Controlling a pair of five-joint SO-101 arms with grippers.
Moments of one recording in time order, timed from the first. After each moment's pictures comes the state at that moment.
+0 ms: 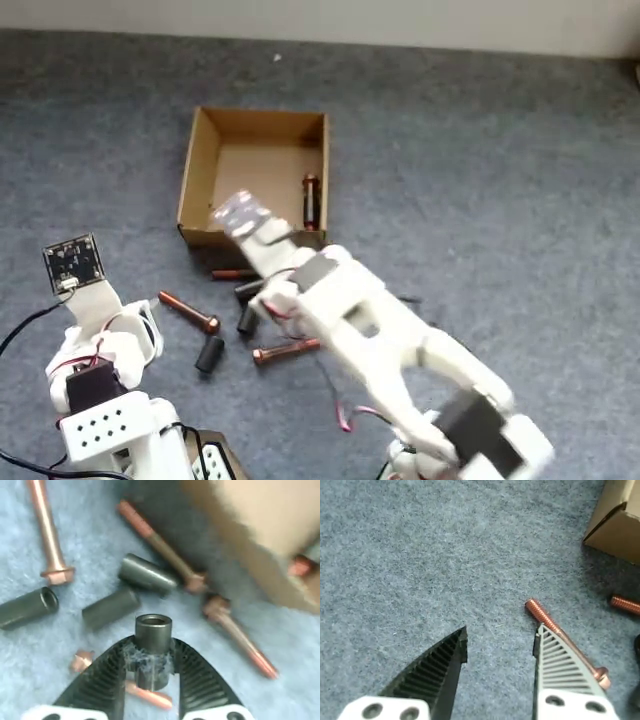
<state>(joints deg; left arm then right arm) -29.8 -80.1 82.9 61.1 4.4 -45.7 -13.8 35.3 52.9 7.7</state>
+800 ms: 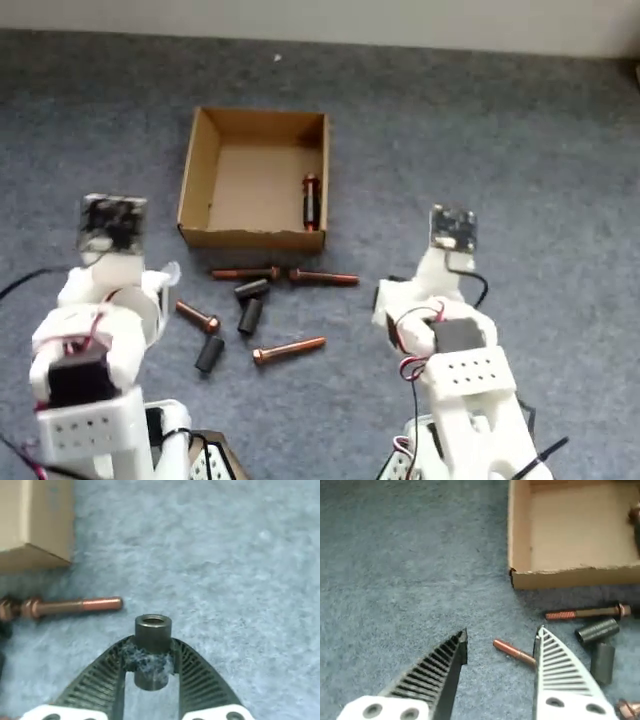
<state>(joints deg) -16.1 -71.6 55.8 71.7 -11.5 -15.2 -52.8 72.3 44.7 -16.6</state>
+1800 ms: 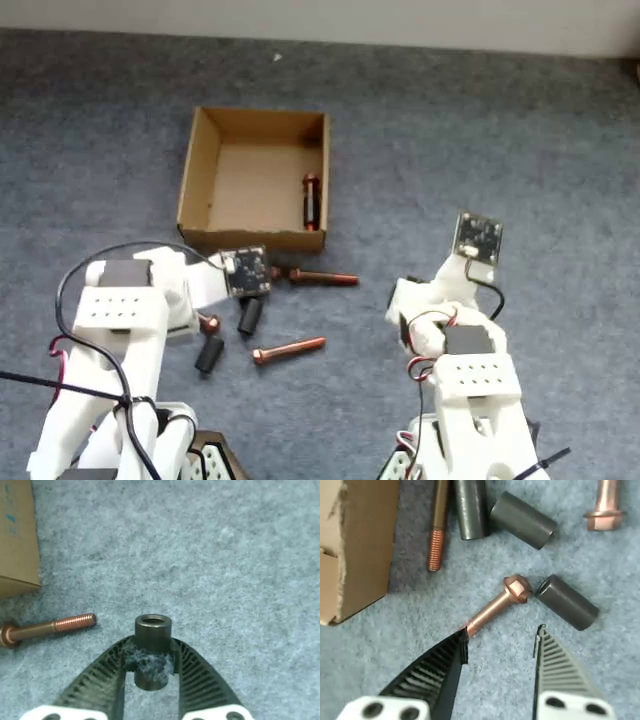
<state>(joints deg) -8.1 -35.4 55.0 67.4 -72.7 -10.2 -53.0 74.4 42.1 -17.6</state>
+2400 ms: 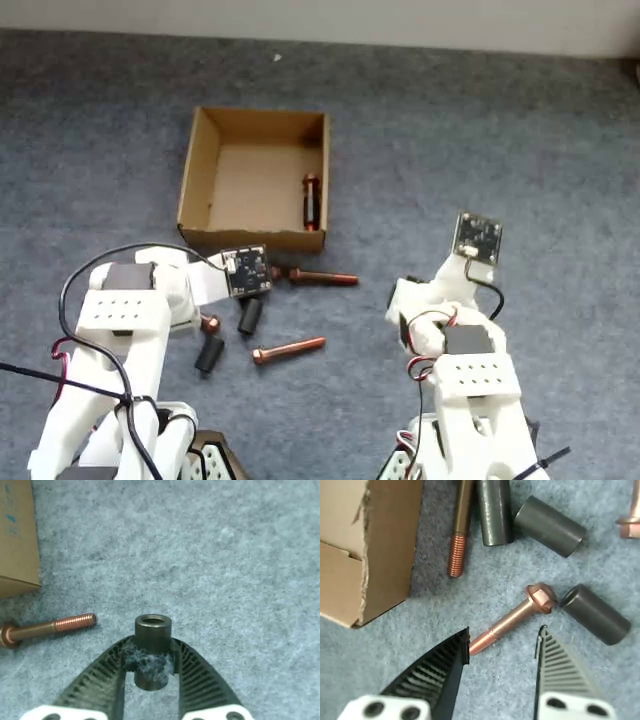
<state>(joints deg) -8.0 -35.0 57.8 60.0 -72.7 -10.2 -53.0 74.4 42.1 -17.6</state>
